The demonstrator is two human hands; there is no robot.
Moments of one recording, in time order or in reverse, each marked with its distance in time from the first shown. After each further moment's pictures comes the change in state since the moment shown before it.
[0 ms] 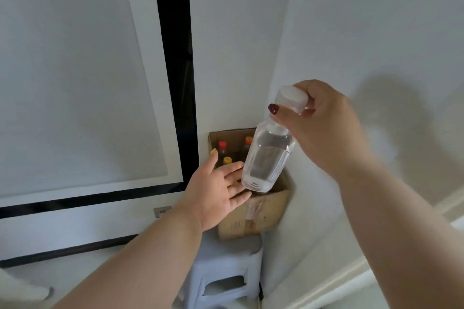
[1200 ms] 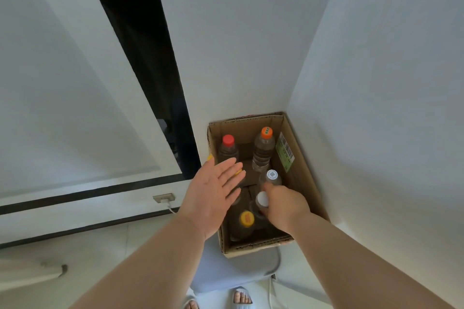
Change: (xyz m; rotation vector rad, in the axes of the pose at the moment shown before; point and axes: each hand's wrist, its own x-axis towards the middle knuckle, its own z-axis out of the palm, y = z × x) left_hand 0.189 0.031 -0.070 0.014 0.146 0.002; right_hand 0.036 0.269 0.224 -0.607 -0.898 0.293
